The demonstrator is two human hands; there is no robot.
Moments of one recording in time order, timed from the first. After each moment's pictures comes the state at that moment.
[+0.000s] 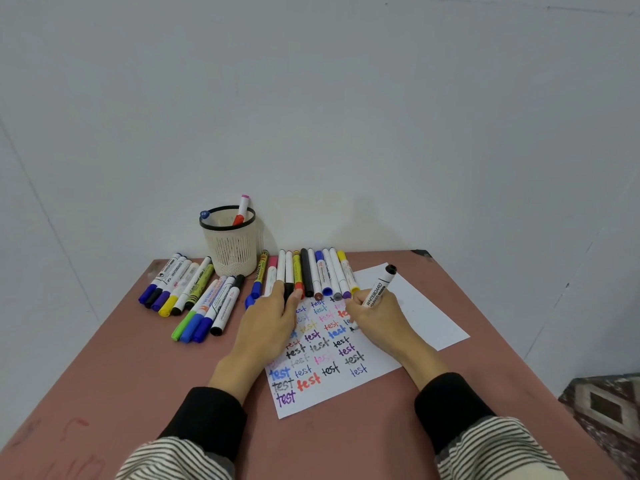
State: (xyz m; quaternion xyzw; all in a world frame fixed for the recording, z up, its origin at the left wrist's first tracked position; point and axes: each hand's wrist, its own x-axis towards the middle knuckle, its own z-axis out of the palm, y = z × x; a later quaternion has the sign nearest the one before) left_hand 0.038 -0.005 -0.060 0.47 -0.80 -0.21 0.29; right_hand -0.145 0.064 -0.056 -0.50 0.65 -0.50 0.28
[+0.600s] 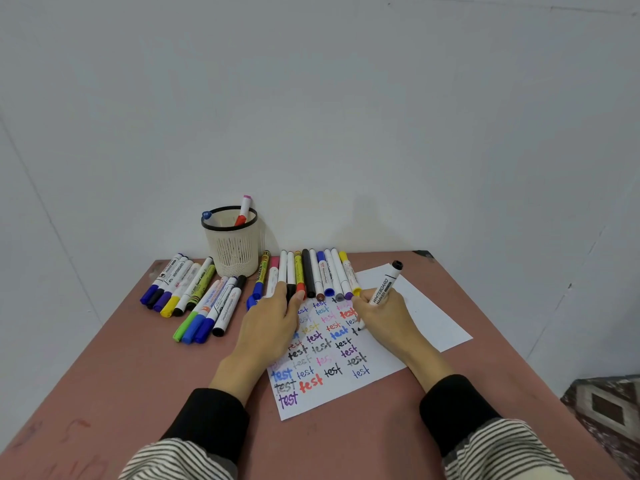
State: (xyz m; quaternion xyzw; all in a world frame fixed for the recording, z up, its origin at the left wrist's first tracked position) left_hand 0.038 -0.007 -0.061 0.48 -0.81 -0.19 0.27; right_hand -0.147 0.064 -0.055 -0.49 0.65 -0.51 0.26
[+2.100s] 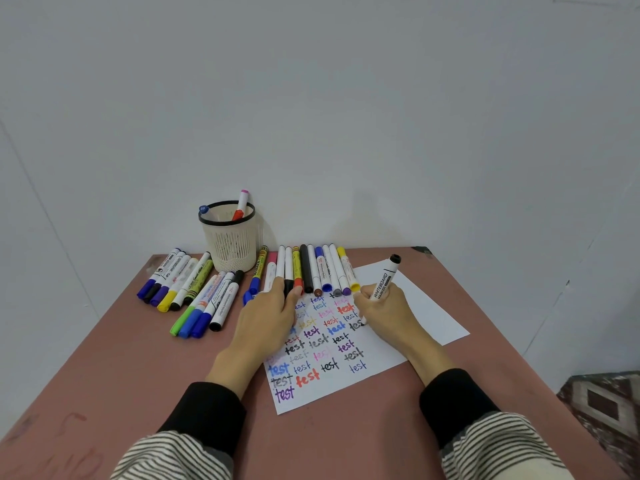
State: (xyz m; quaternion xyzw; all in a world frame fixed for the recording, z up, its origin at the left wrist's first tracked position) left_hand 0.038 -0.014 -0.065 0.48 -0.82 -0.18 0.26; right_hand -0.152 0.069 -0.049 -0.50 0.66 -0.50 0.26
